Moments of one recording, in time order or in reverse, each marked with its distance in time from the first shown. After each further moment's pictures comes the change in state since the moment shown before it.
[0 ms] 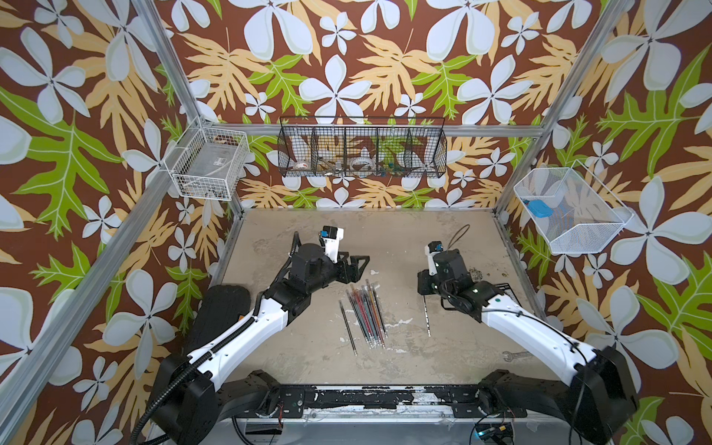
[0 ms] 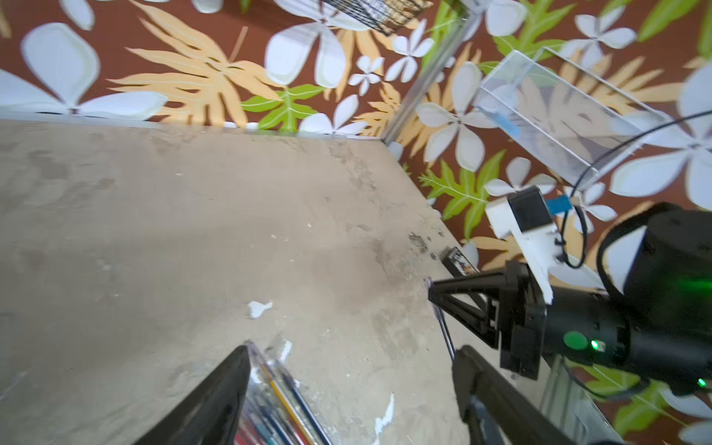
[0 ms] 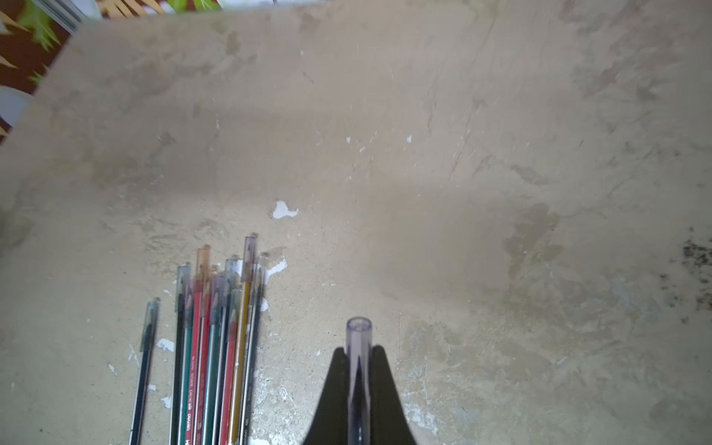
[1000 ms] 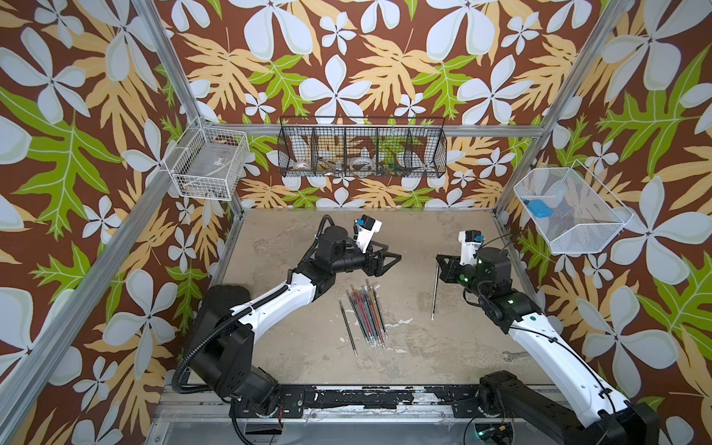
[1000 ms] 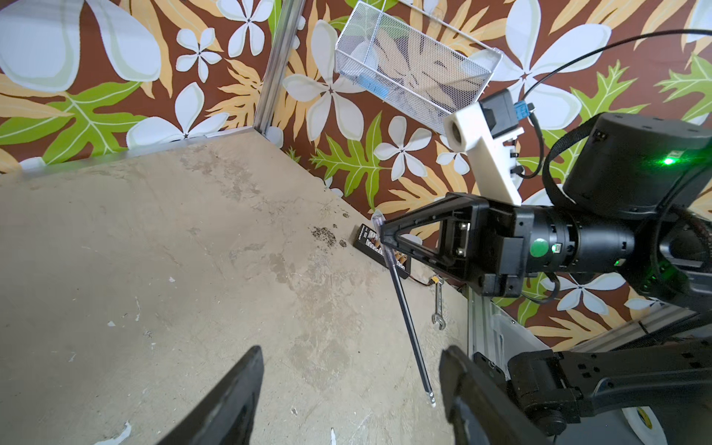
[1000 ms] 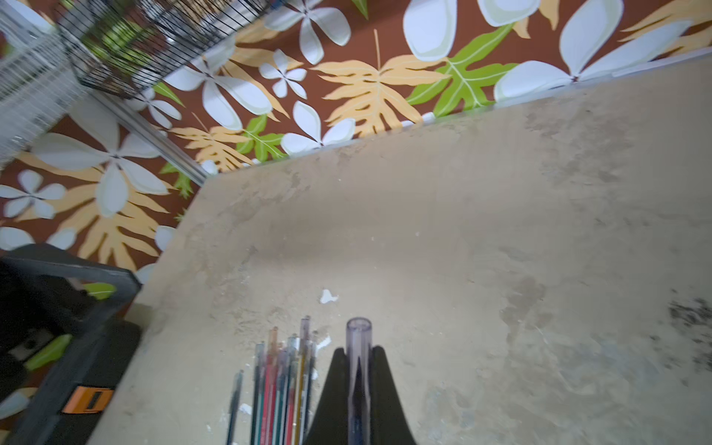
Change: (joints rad) left arm -0.041 0.334 0.245 0.151 0.340 0.092; right arm -0.239 -0.149 -0.019 0.174 -0.290 0.103
